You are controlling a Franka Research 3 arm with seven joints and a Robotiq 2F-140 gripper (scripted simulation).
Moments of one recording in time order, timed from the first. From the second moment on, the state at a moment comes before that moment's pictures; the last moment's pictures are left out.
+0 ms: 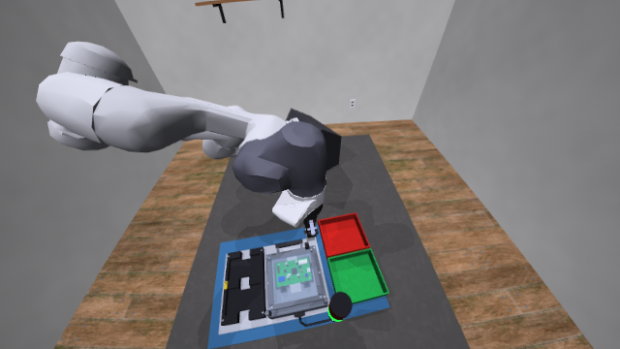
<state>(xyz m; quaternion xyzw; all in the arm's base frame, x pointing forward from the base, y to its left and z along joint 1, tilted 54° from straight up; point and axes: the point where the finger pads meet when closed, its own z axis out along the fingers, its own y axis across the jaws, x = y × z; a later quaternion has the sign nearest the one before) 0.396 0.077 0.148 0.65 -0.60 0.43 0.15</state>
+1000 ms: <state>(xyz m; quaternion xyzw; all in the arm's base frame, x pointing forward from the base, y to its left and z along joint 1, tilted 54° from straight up) 0.402 0.070 0.141 0.65 -0.61 0.43 0.14</state>
